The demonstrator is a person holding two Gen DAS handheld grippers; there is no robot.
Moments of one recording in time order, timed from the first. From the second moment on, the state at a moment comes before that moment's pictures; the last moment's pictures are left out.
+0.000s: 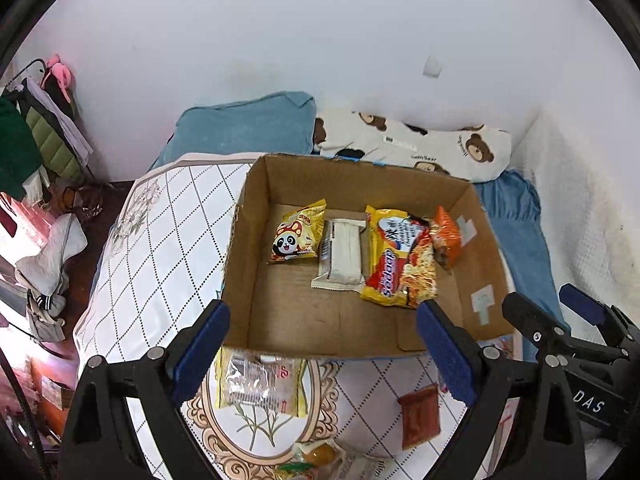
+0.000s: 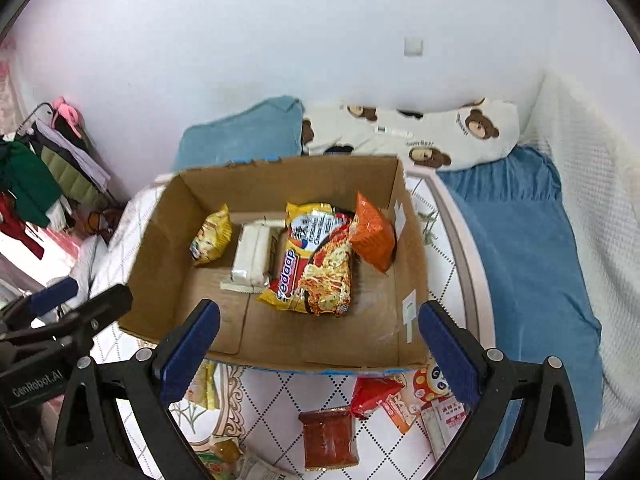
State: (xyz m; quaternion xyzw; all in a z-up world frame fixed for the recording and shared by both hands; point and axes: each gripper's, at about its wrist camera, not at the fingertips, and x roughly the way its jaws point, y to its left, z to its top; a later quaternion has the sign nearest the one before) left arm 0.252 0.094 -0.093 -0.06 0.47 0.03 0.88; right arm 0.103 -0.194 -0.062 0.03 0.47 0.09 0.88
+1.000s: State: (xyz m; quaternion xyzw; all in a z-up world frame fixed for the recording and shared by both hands) left arm 0.133 0.109 -0.356 -0.10 0.73 0.02 0.67; right arm 0.038 -0.189 -0.277 0.00 0.66 0.08 0.75
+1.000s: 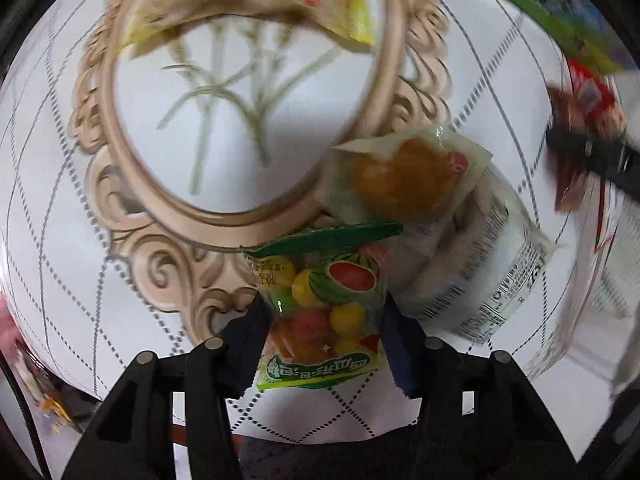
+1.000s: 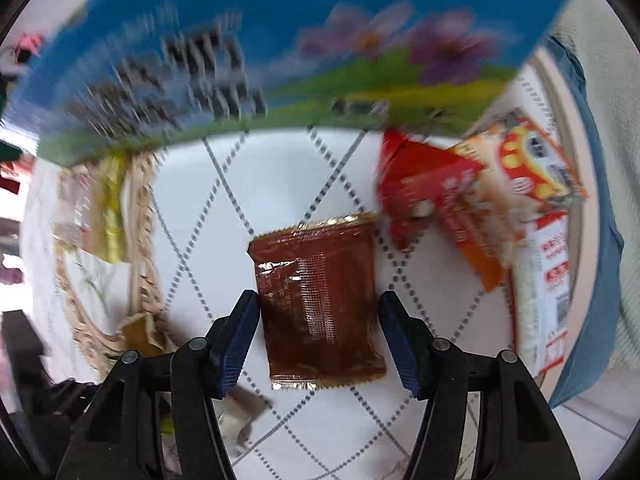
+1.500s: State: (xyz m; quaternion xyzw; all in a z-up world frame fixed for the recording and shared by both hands) left arm 0.126 0.144 -0.376 -0.15 0.72 0.07 0.68; right arm -0.036 -0.211 -0.295 0.03 0.68 0.09 0.72
